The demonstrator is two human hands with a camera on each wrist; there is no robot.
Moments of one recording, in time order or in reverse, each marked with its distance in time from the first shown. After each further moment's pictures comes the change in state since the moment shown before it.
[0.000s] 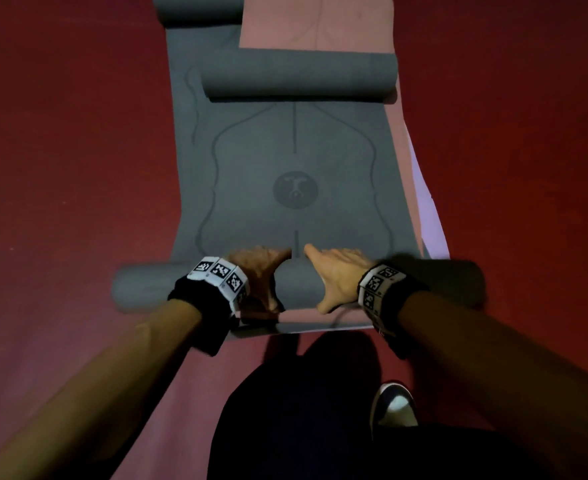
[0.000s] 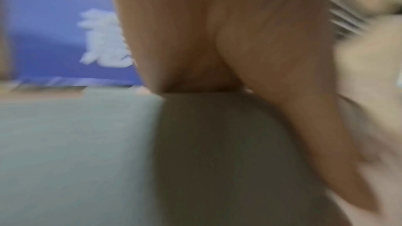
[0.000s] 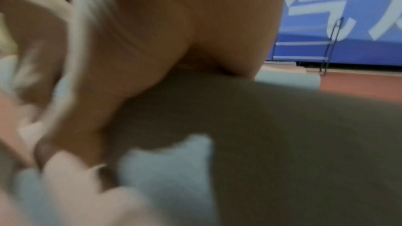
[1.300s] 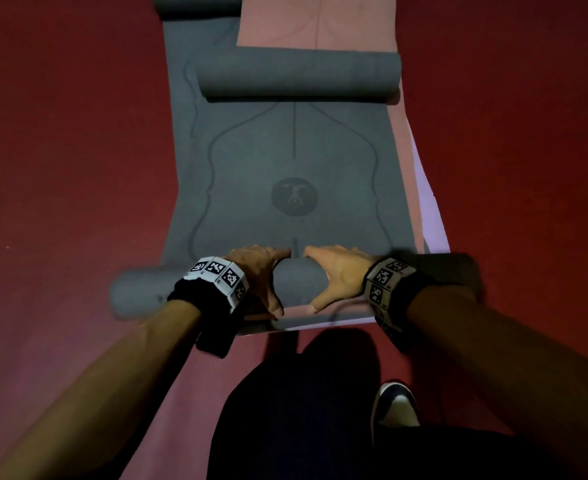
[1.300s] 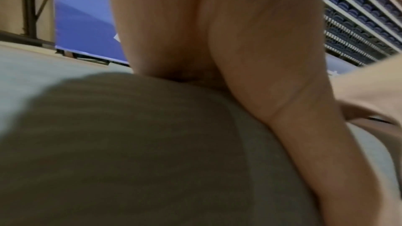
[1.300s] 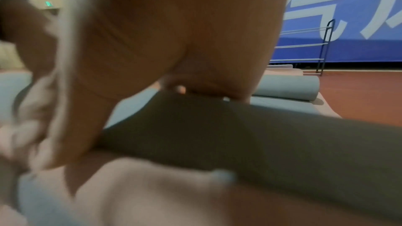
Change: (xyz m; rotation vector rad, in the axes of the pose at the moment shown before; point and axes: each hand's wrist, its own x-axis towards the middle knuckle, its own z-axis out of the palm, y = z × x) left_hand 0.007 -0.005 -0.006 -0.064 -0.042 -0.081; right_hand 0.003 0.009 -0.005 0.205 -0.076 -0.024
